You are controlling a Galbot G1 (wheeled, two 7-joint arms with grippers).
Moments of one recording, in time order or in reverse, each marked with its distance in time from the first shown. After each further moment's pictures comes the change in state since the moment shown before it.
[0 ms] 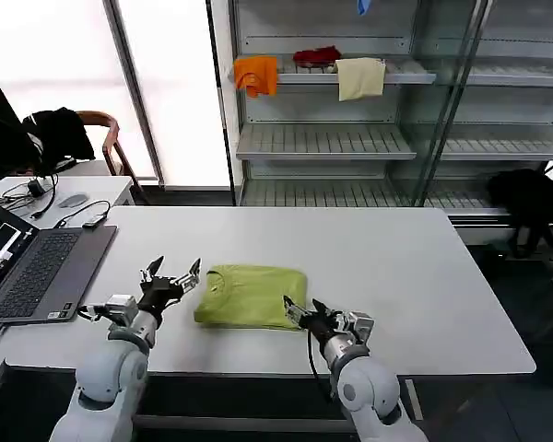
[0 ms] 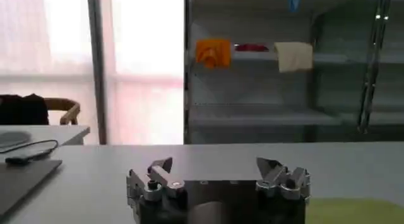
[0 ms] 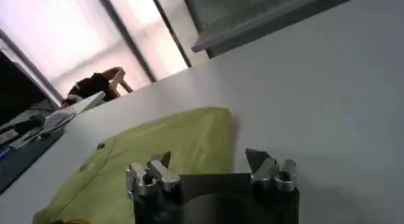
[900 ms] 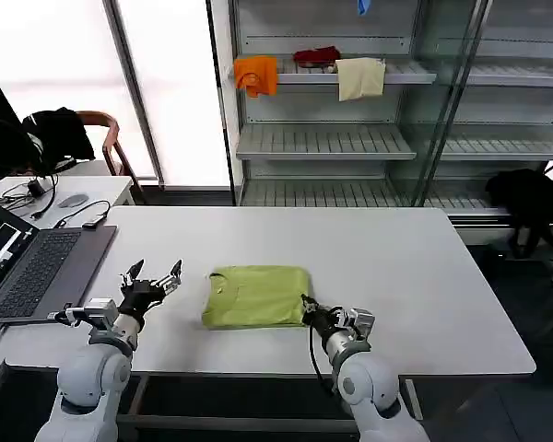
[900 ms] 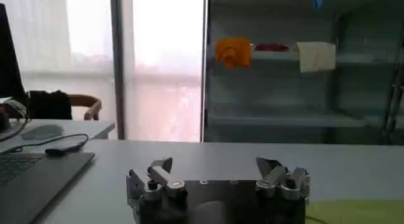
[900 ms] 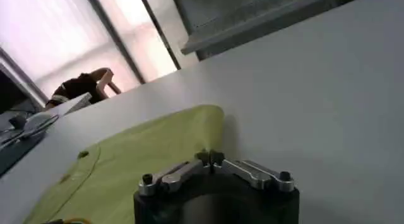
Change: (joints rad) left arm 0.025 0.015 -0.067 0.000 -0.026 -0.006 -0.001; right arm 0.028 0.003 0.018 -0.029 -0.025 0.000 0.009
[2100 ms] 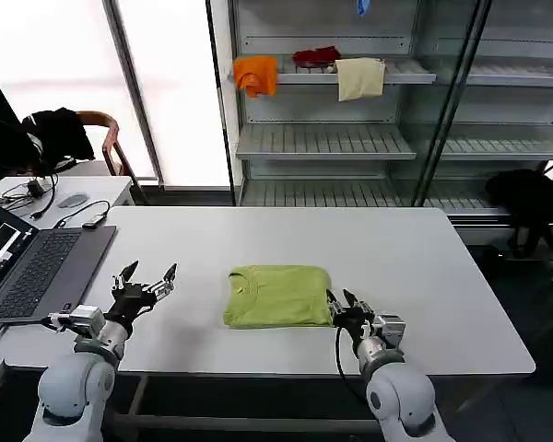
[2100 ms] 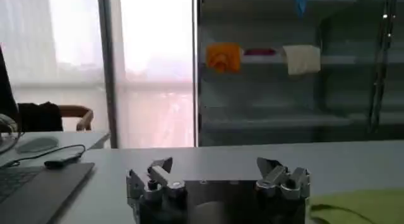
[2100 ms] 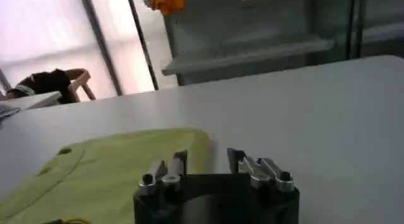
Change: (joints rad) left arm 0.052 0.012 -0.069 -0.031 0.025 -0.026 0.110; right arm -0.097 -0.057 0.096 0.128 -0.245 0.006 -0.101
